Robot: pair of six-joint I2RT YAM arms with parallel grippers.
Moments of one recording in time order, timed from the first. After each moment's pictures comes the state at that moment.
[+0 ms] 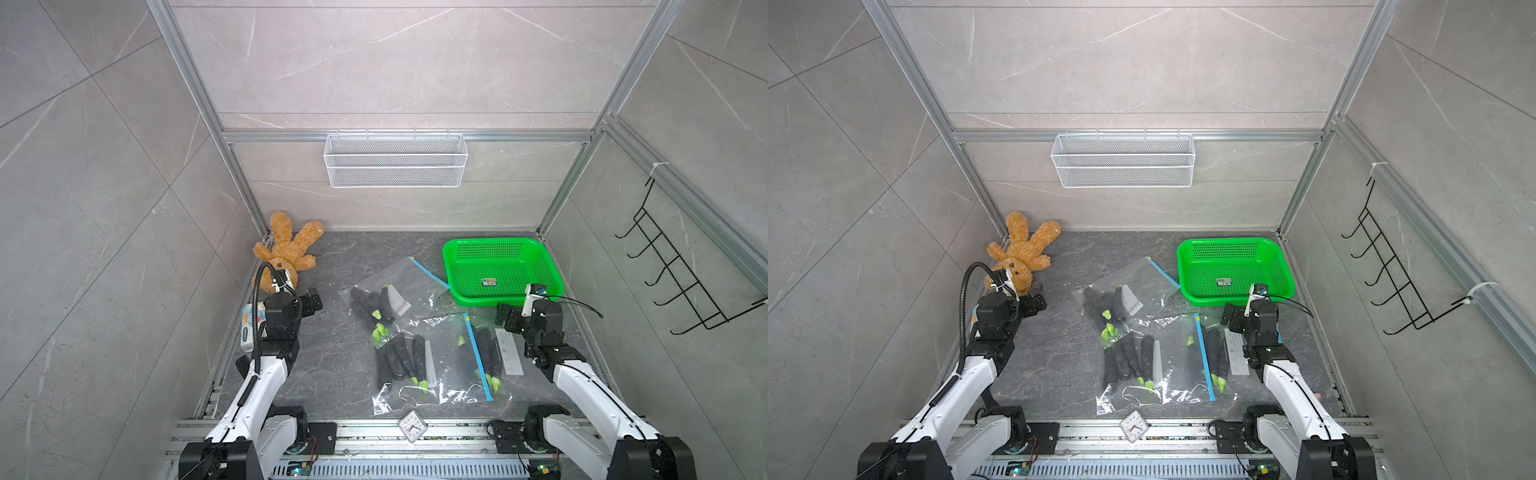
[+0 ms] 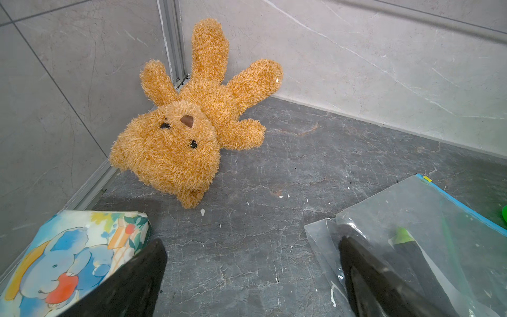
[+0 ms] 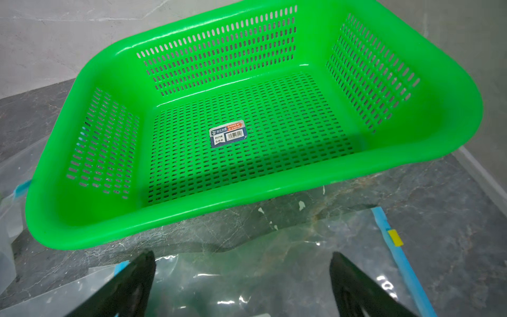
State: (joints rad) left arm -0.02 0.98 0.49 0.12 -0.10 -0.18; right arm 0.02 0.97 0.40 0.03 0.07 0.18
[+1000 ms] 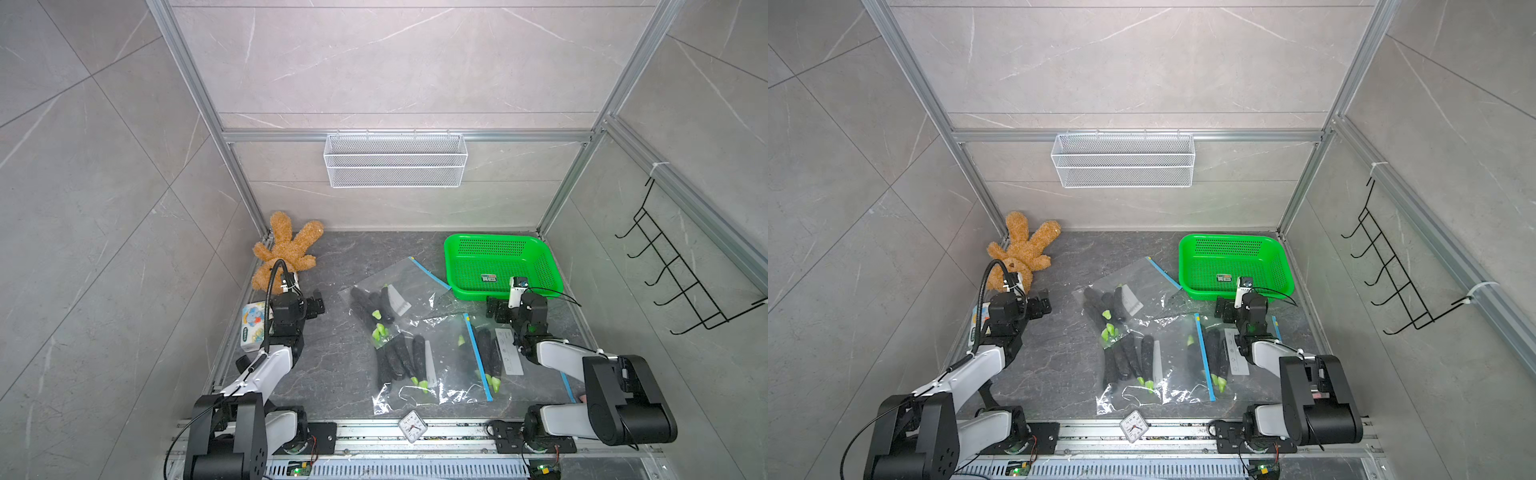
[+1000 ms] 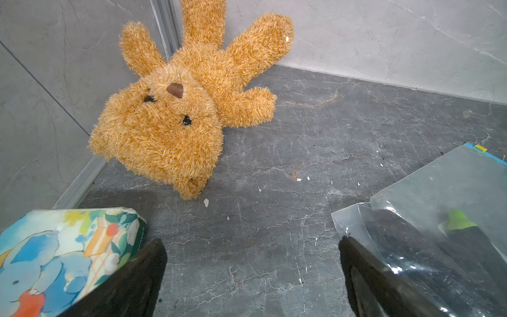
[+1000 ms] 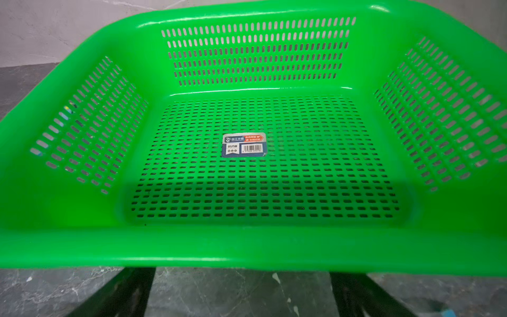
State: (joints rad) left arm -0.01 1.18 0.45 0.29 -0.10 -0.10; right arm 0.02 1.39 0.40 0.51 0.01 0.06
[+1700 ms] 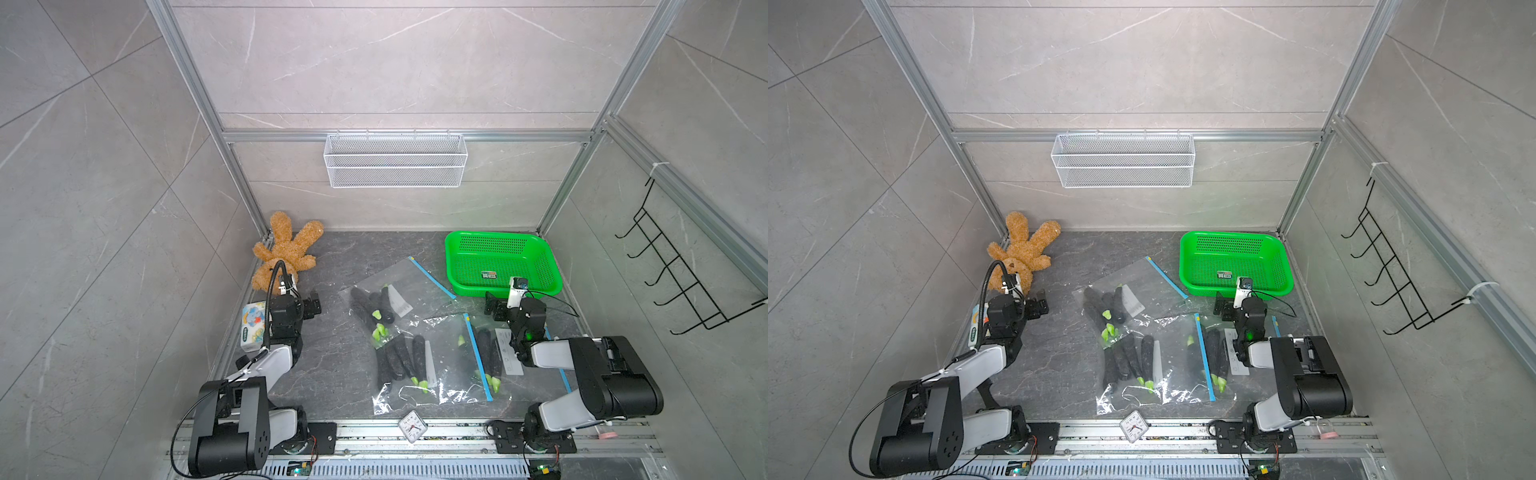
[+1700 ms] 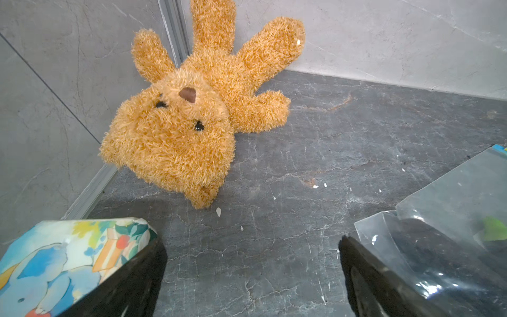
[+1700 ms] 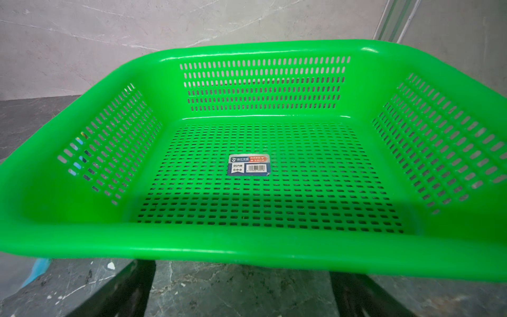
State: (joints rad) left arm 0.04 1.27 0.39 0.45 -0.09 -0.06; right arm 0.02 1.52 0.34 0.84 0.01 0.06
